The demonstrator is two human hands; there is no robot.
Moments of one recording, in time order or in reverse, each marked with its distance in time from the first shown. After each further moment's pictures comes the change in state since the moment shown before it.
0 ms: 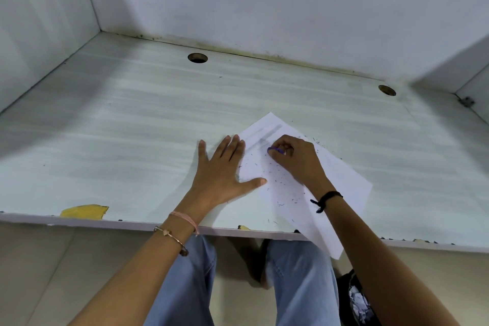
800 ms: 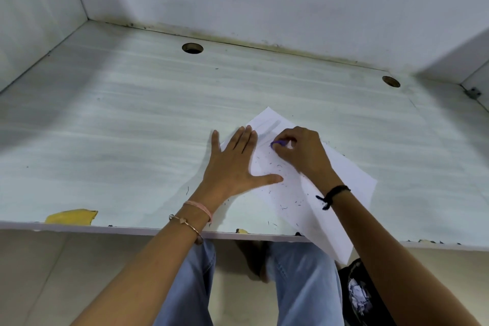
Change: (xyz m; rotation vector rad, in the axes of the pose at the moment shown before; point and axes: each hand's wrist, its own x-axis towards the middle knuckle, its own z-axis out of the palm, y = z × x) left_hand 0.025 0.020 0.006 -0.060 -0.002 0.049; right_hand 0.011 -0.003 -0.010 -0.127 0.023 -0.089
